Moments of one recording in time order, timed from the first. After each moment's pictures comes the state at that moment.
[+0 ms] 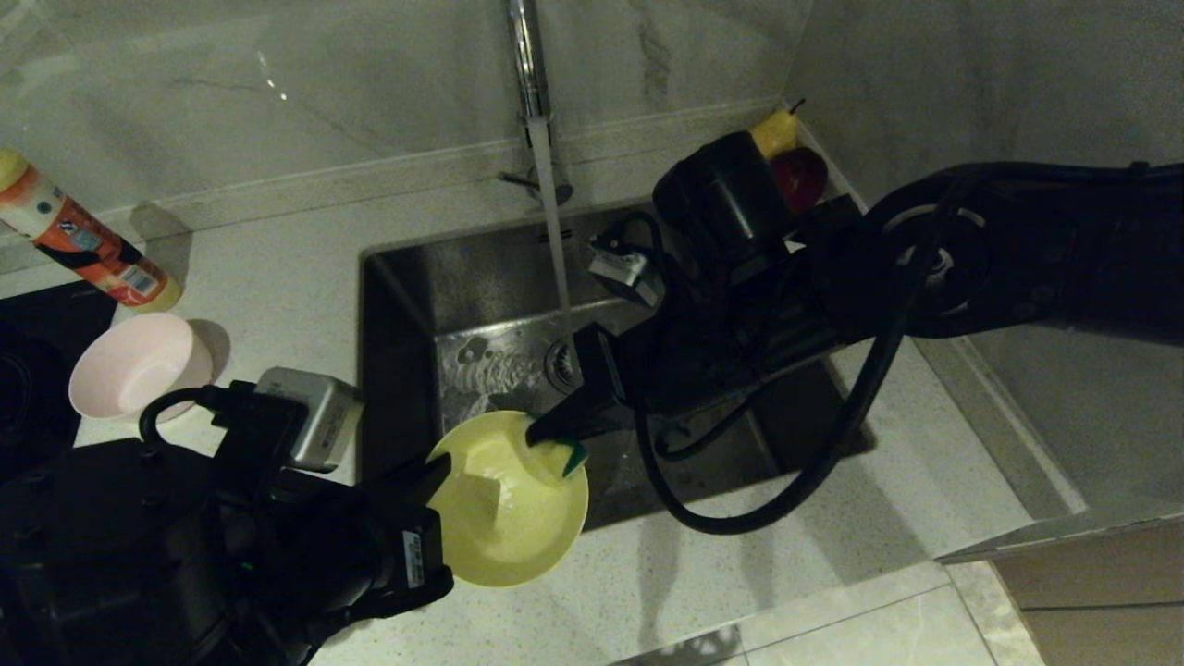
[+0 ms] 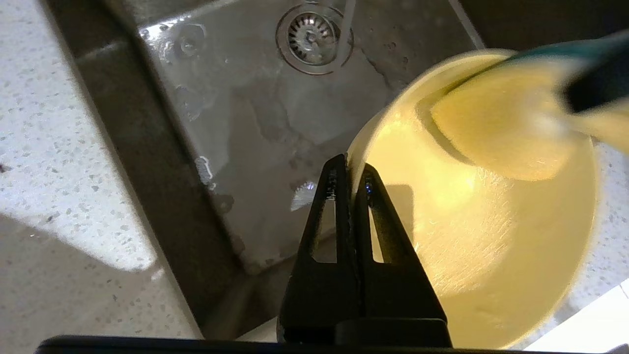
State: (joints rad) left arm -0.82 1.37 -0.43 -0.73 0.51 -0.08; right arm 0.78 2.02 -1.92 0.54 0.59 0.55
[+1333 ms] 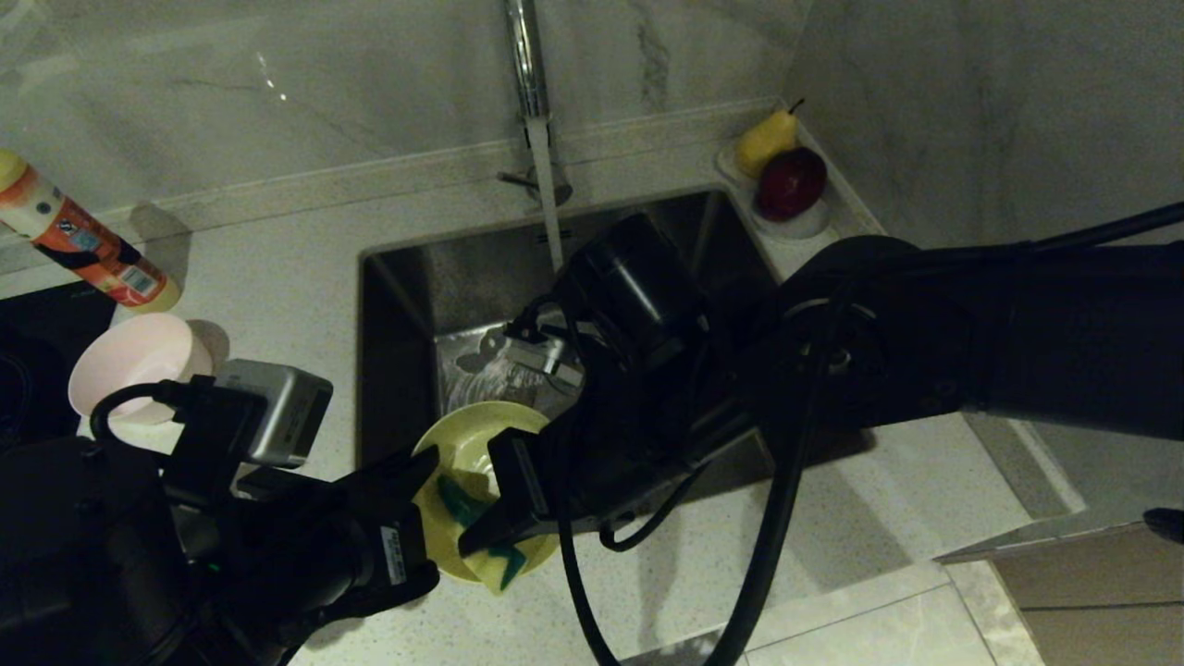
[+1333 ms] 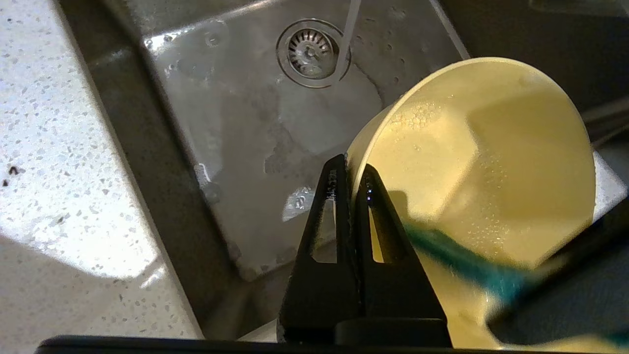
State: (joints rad) left arm -0.82 1.33 -0.42 -0.73 0.52 -0.10; right arm 0.91 2.08 -1.88 0.54 0.58 0.55
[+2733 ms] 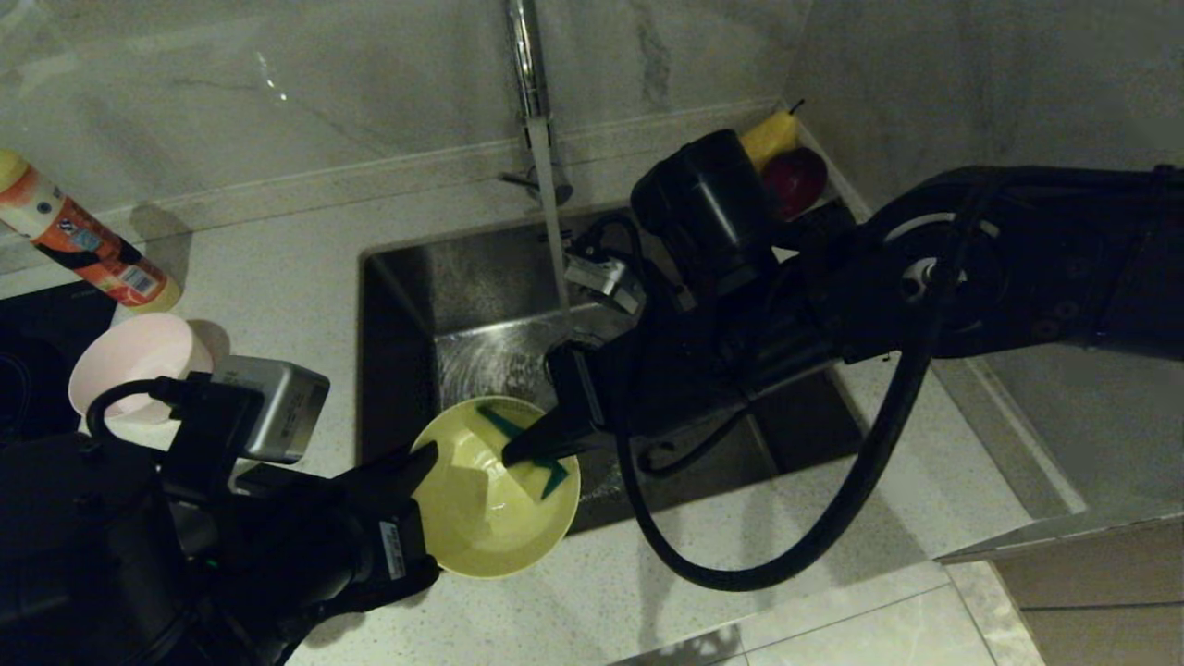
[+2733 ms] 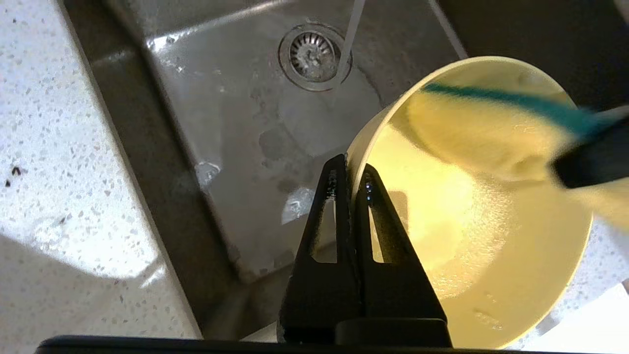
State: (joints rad) left arm -0.81 1.33 -0.43 -0.74 0.52 -0.10; right arm 0.83 2.01 -1.90 0.52 0.56 0.53
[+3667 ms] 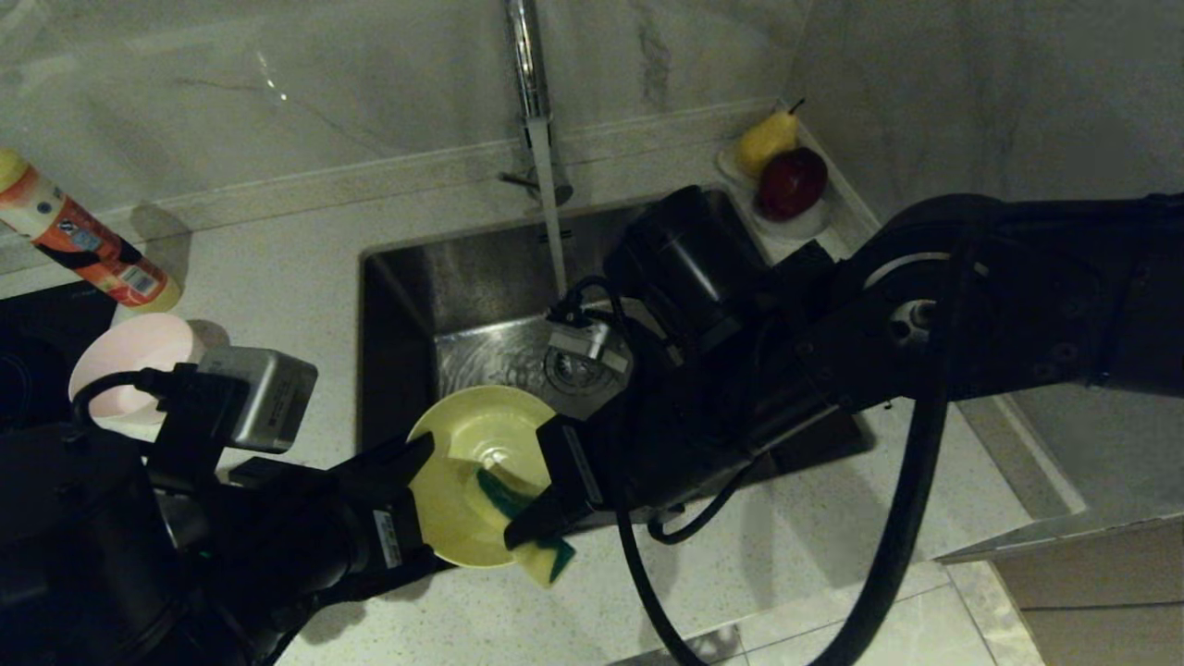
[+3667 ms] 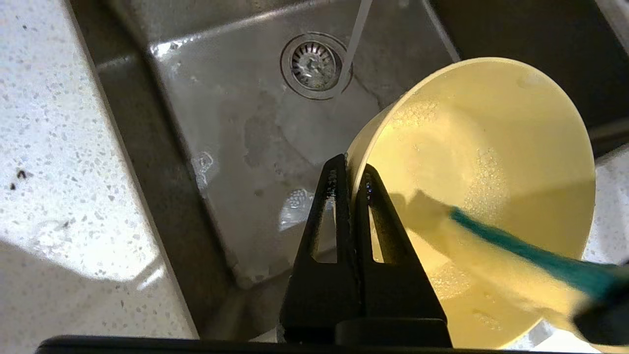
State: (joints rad) left arm -0.81 1.32 -0.44 -0.74 0.52 -0.11; right arm 0.88 1.99 -1.83 0.61 0.56 0.53
